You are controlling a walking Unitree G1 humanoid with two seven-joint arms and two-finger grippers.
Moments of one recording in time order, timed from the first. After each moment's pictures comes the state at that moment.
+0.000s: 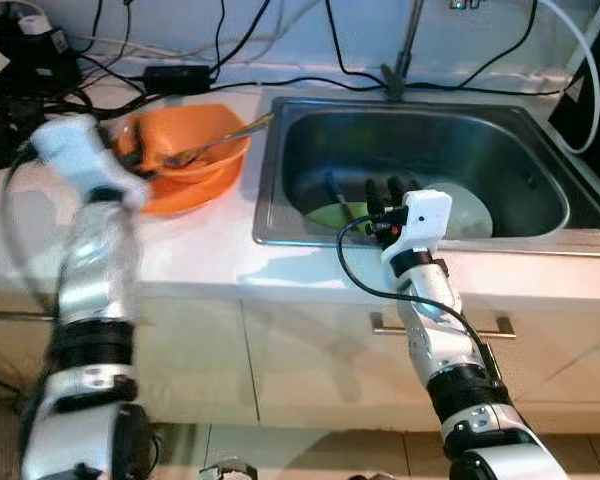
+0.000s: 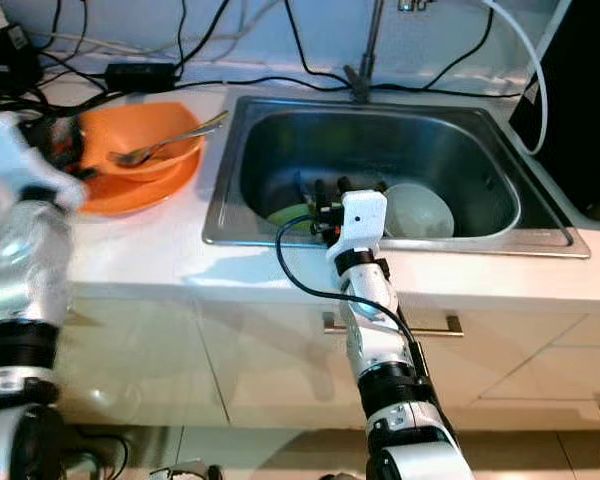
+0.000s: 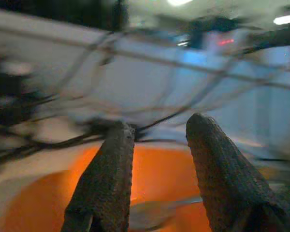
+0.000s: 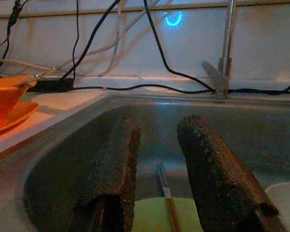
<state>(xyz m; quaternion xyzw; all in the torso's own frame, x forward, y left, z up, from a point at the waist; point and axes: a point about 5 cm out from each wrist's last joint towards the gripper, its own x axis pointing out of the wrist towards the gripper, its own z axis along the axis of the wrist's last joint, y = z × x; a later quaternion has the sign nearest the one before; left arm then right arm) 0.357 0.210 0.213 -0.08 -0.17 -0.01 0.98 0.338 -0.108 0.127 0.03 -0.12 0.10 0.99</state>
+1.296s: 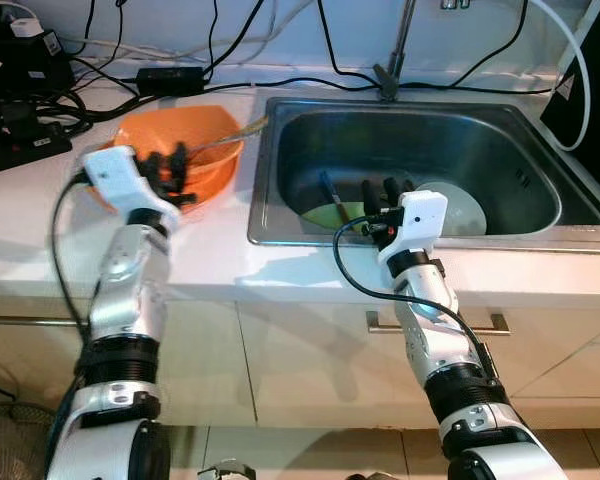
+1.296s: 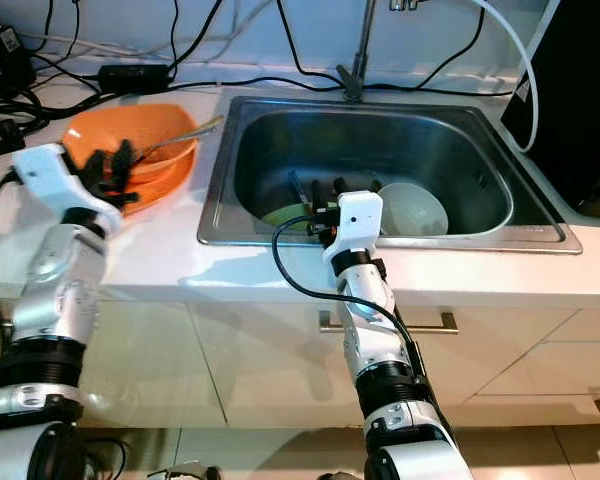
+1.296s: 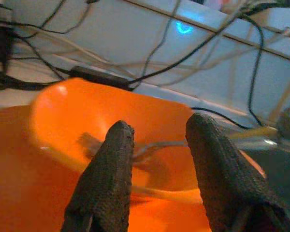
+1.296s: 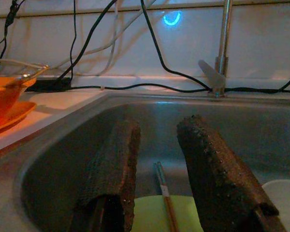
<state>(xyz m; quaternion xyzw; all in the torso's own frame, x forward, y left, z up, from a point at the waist) 0.353 0.213 0.173 -0.14 -0.10 0.02 0.99 0.339 -0.105 0.126 0.03 -0.12 0.10 0.99</state>
